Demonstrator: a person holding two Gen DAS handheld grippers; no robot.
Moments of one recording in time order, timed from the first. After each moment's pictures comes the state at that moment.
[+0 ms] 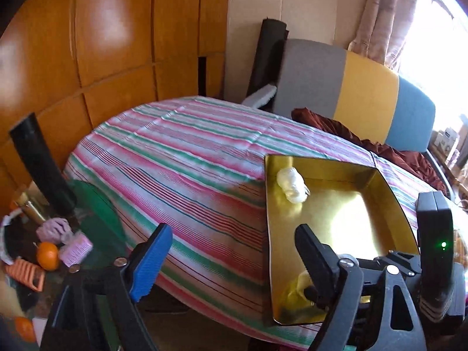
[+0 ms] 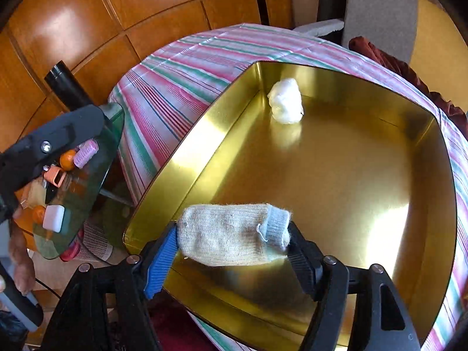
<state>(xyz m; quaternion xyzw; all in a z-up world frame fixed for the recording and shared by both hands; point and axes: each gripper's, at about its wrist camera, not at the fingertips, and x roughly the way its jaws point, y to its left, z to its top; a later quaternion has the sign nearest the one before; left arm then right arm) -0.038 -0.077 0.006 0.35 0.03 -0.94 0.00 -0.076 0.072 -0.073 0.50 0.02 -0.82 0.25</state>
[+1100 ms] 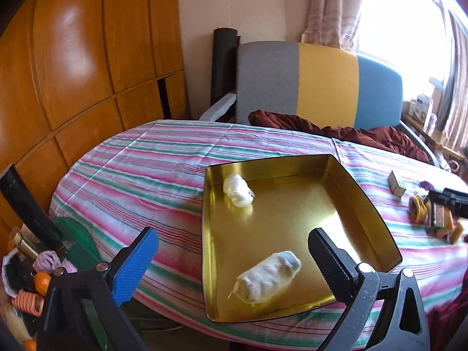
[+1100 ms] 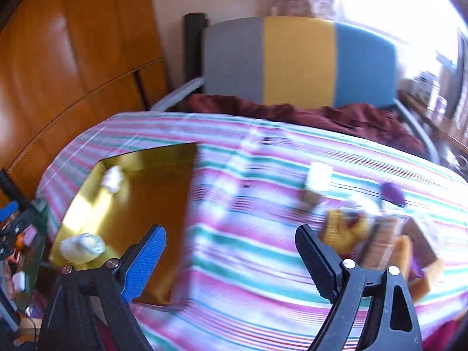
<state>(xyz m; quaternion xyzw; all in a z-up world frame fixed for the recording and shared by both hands) -0.020 0.004 0.022 0.33 -0.05 -0.94 -0.06 -0.009 0.334 0.010 0.38 -0.07 -0.92 -0.03</state>
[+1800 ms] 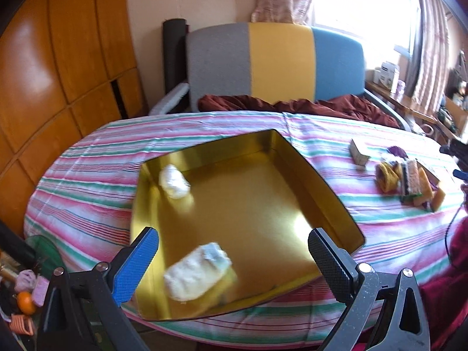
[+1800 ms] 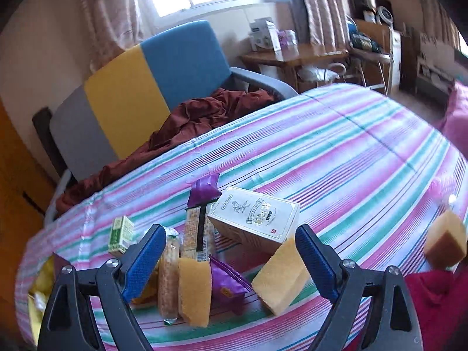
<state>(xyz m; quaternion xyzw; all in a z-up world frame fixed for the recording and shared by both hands) -0.015 0.082 0.005 0.36 -0.09 -0.91 -0.16 0.072 0.562 -0.015 0.29 -0.31 -0.85 -0.30</state>
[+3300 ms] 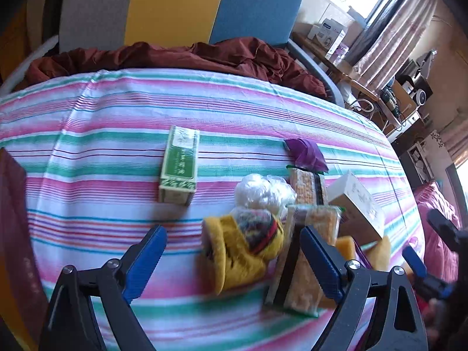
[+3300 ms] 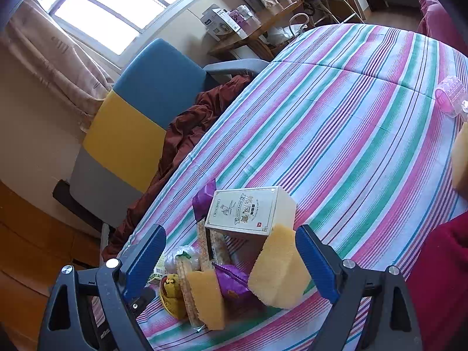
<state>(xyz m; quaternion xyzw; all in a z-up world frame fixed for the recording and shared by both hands) -0.118 0.408 -0.063 0.52 -0.03 -0.79 -0.33 0.105 0.600 -0.039 0.24 -0.48 -0.80 -0.26</state>
